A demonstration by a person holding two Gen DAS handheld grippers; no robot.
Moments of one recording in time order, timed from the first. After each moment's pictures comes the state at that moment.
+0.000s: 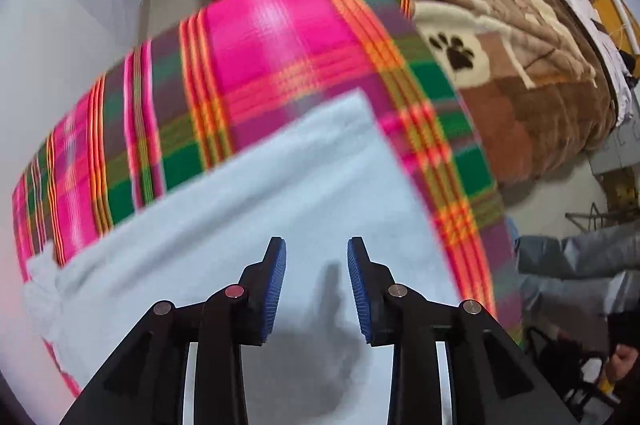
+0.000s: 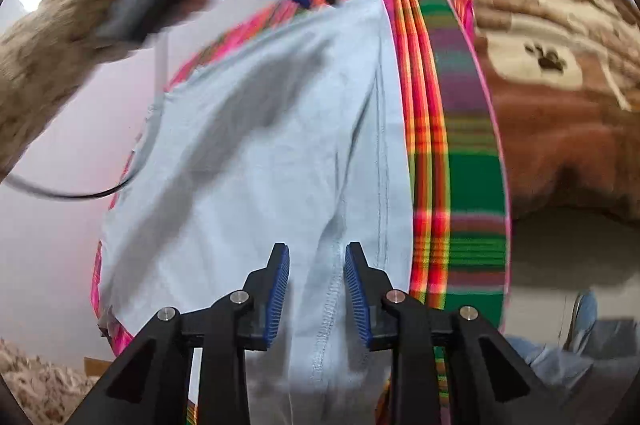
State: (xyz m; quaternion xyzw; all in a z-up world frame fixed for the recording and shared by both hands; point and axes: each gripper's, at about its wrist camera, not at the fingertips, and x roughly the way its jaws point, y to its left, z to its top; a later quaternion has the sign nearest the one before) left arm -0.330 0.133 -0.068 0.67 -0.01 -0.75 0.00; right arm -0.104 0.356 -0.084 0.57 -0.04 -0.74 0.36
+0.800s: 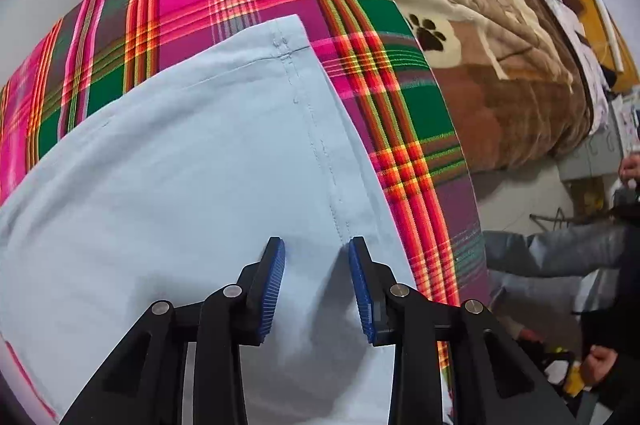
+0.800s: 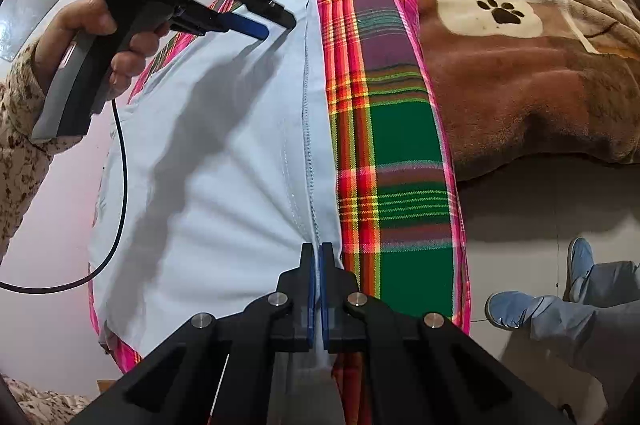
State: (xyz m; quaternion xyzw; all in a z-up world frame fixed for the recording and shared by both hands) left arm -0.299 0.161 -0.100 0.67 0.07 -0.74 -0.03; right arm -0.107 0.383 -0.090 0.60 -0.07 -0.73 0.31
